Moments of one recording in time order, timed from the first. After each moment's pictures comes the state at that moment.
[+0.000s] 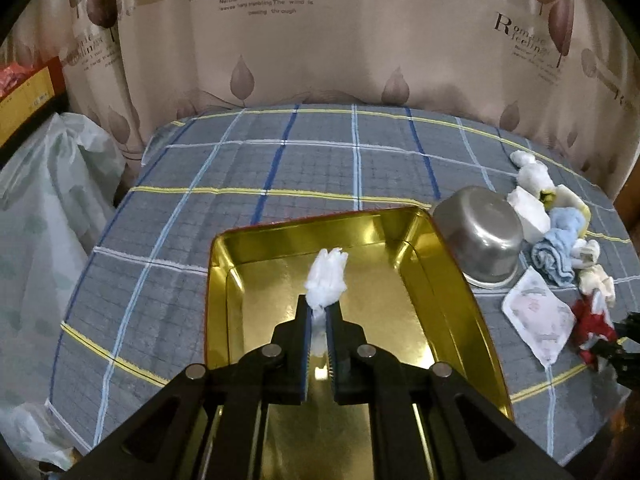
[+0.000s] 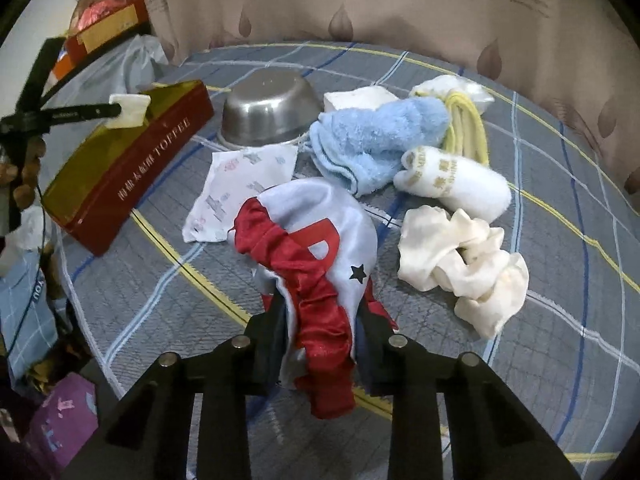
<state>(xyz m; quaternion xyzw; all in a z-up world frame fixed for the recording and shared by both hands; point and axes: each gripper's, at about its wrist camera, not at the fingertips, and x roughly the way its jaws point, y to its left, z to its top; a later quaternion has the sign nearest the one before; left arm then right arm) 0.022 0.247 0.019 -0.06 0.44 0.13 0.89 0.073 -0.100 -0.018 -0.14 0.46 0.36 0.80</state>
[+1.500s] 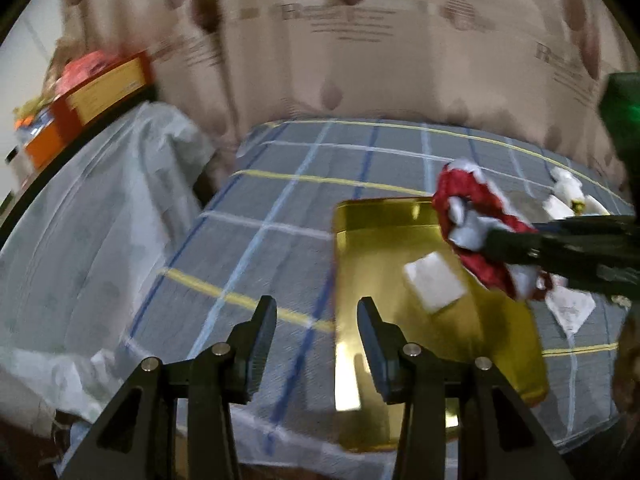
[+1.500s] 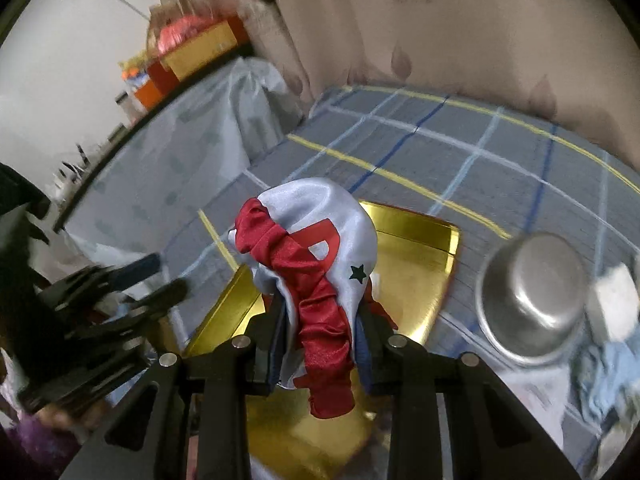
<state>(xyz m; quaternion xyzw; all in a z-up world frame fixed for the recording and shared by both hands) -0.082 0.261 0.060 -0.05 0.41 0.26 0.87 0.081 0.176 0.033 -0.09 0.47 0.51 0.72</state>
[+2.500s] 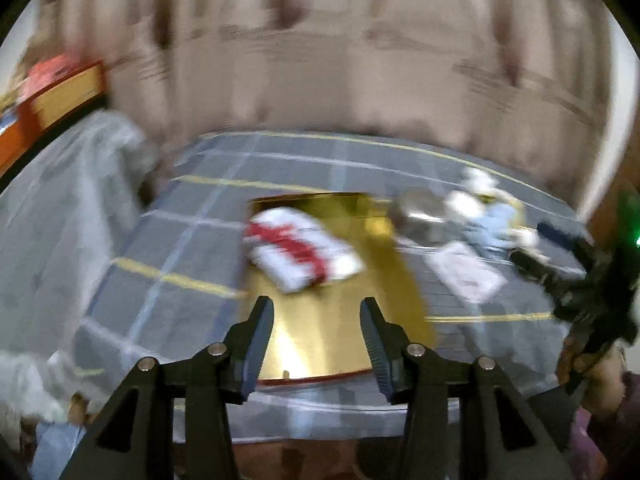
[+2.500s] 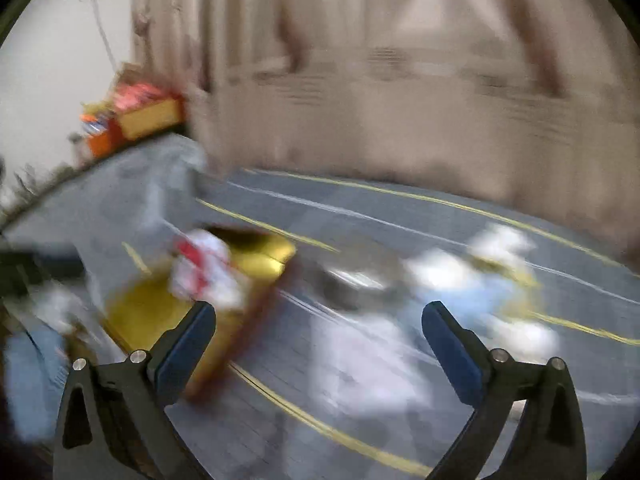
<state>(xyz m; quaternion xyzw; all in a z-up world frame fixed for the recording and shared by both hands) -0.112 0.182 0.093 -0.08 0.39 0.11 0.91 0.023 -0.063 0.042 -0.11 0.28 0.33 0.90</state>
